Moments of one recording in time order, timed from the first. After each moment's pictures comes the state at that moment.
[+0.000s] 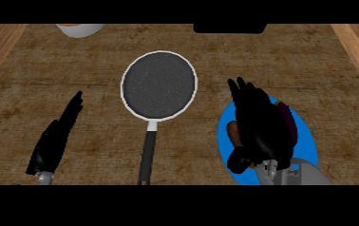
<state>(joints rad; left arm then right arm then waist) 0.02 0.48 -0.27 -1.55 0.09 0.27 0.10 -0.41 -0.29 0.58 -1.89 0.72 0.36 1.13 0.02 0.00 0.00</state>
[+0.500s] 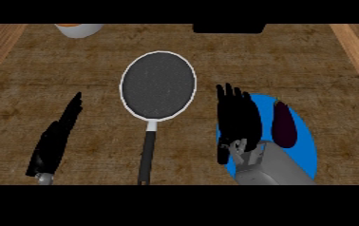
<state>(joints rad) 0.03 0.47 -0.26 -1.55 0.09 0.26 0.10 -0.46 -0.17 0.58 -1.65 0.74 0.46 1.15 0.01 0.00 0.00</state>
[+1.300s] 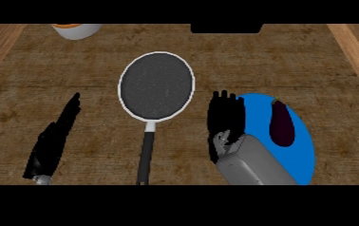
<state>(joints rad) 0.05 0.47 -0.25 -1.59 0.07 0.27 0.13 -0.47 -0.04 0.52 -1.47 0.84 0.60 1.18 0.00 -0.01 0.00</state>
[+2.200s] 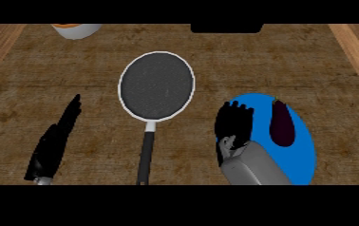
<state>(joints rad) 0.06 0.44 -0.23 -1.59 0.05 0.25 0.12 -0.38 -0.03 0.48 -1.44 0.93 0.67 1.19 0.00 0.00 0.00</state>
